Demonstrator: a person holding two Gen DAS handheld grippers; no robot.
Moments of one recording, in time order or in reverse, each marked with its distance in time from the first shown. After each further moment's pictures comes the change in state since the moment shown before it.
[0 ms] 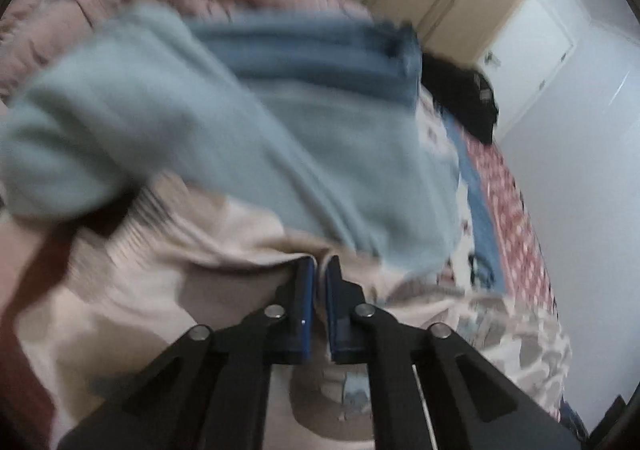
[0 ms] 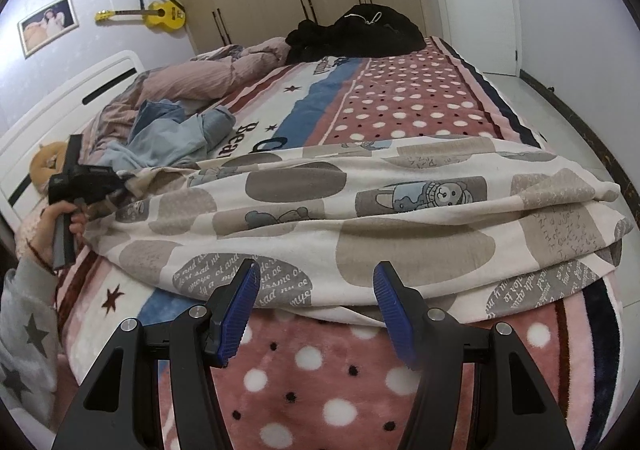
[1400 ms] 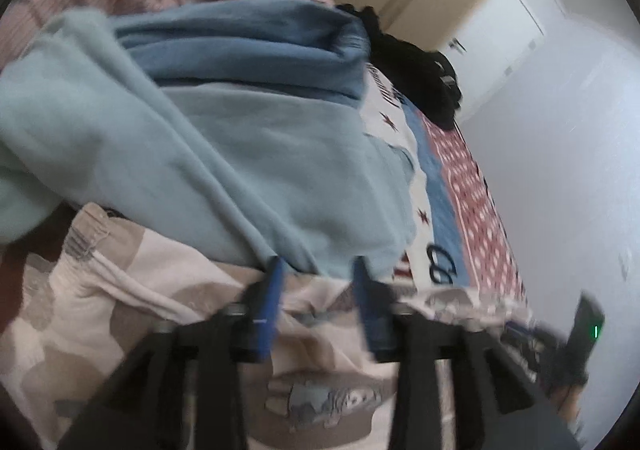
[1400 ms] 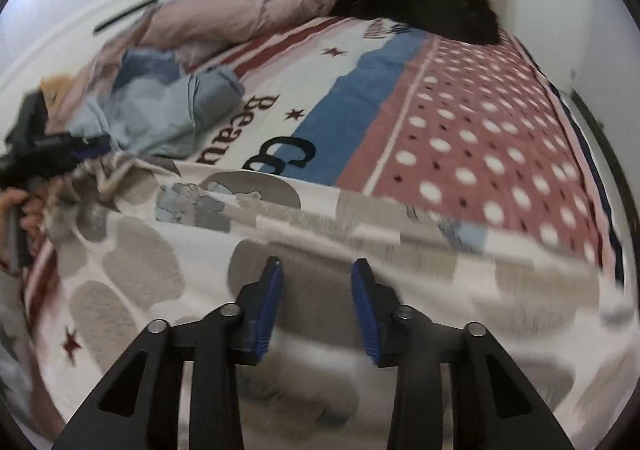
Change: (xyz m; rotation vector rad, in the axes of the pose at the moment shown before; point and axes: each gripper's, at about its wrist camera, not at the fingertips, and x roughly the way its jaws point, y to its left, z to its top) left arm 0.016 -0.024 0.008 0.073 0.107 -0.143; right arm 0.156 0.035 0.110 -0.278 0.246 0.037
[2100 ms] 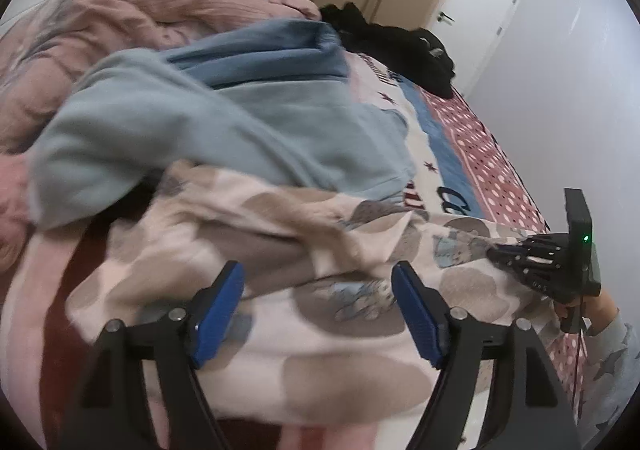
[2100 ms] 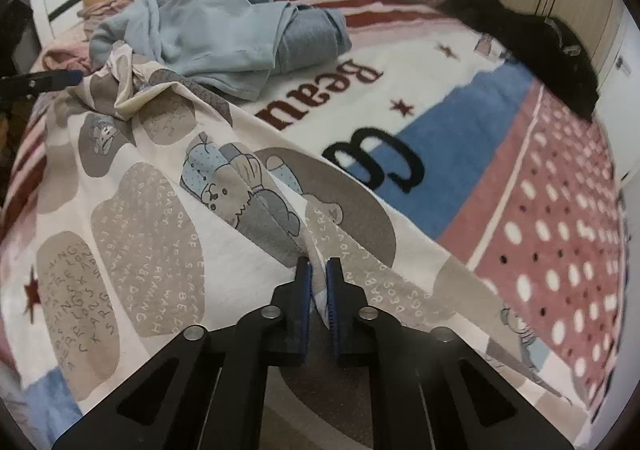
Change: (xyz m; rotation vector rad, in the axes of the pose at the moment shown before) left arm -0.066 -0.005 -0.056 0.154 -0.023 0.136; right arm 0.045 0.062 0.020 -0.305 0.066 0.016
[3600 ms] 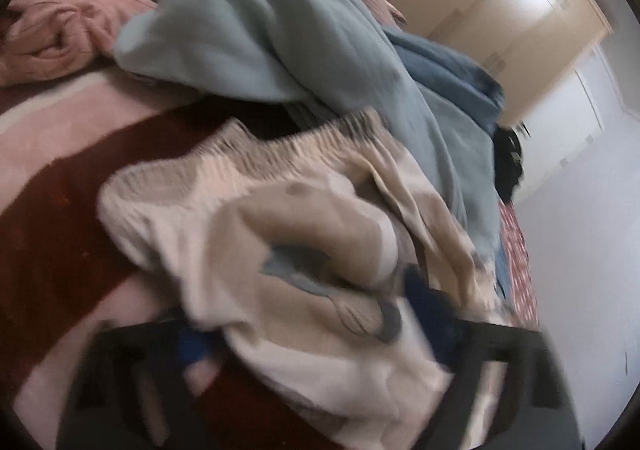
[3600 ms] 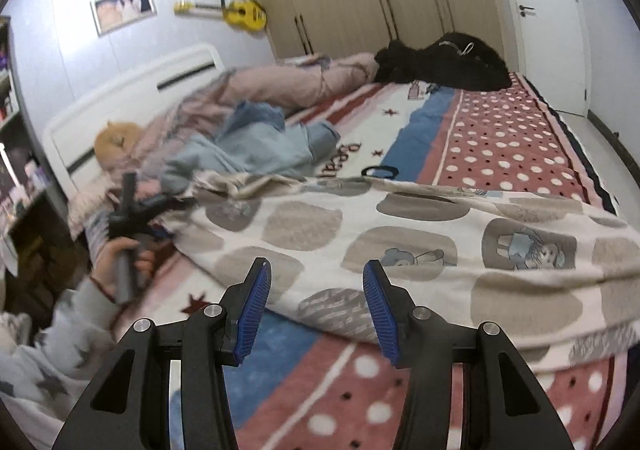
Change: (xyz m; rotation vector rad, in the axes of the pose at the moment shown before) left arm 0.030 0.082 -0.053 -0.515 -0.148 0.045; right arm -0.185 0.065 -0.144 0.407 -0.438 0.092
